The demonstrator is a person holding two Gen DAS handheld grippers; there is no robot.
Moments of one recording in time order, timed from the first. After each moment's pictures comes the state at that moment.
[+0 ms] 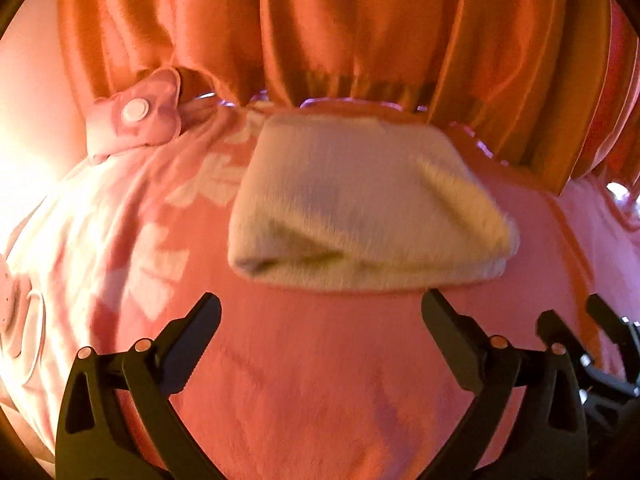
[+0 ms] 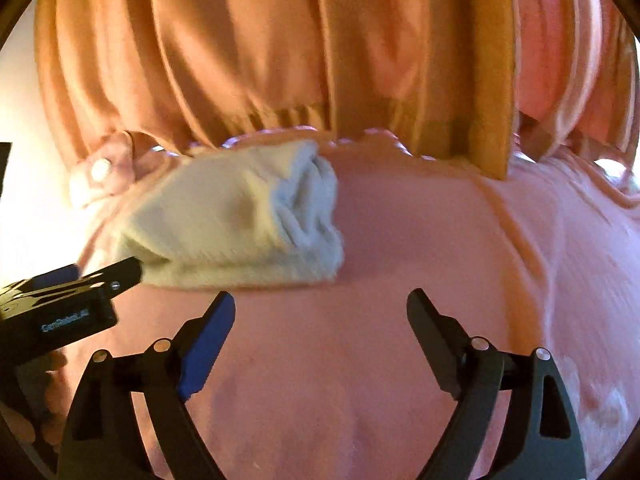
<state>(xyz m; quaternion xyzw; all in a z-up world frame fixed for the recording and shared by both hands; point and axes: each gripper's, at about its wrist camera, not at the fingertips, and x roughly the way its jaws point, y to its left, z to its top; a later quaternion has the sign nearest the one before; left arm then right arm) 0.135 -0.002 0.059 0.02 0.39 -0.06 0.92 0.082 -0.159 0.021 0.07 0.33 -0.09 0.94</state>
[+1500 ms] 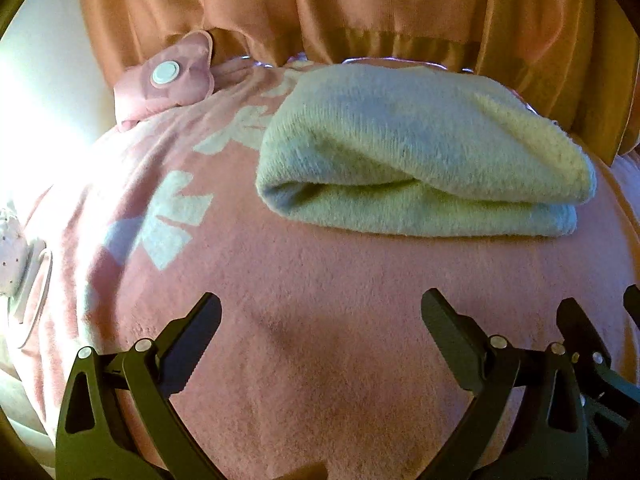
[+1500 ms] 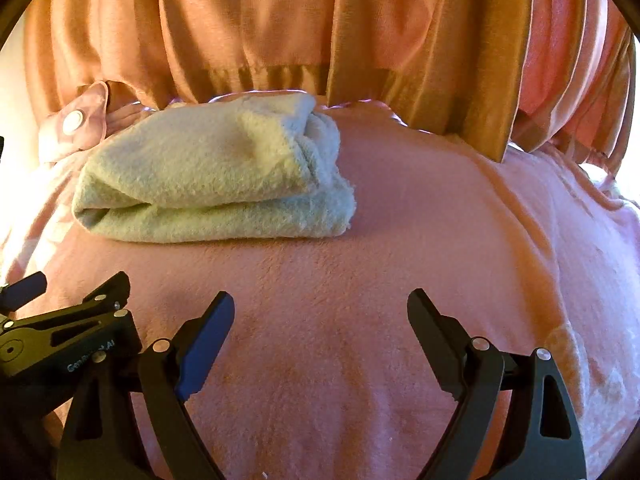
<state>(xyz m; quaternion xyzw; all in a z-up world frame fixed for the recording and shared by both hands) 0.135 0.004 0.009 0.04 0.42 0.01 0.91 0.098 -0.121 -0.009 0.02 0.36 -0.13 0.93</state>
